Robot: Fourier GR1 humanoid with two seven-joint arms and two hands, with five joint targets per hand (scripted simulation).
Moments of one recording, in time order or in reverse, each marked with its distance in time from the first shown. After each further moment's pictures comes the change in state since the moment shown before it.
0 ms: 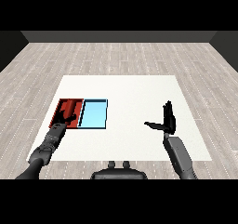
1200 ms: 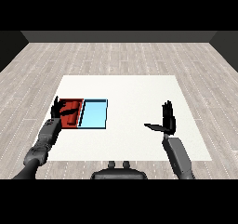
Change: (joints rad) left arm -0.003 0.051 0.145 -0.145 0.125 -0.227 -0.286; right arm 0.017 0.030 -0.020 -0.032 -0.019 0.082 -0.068
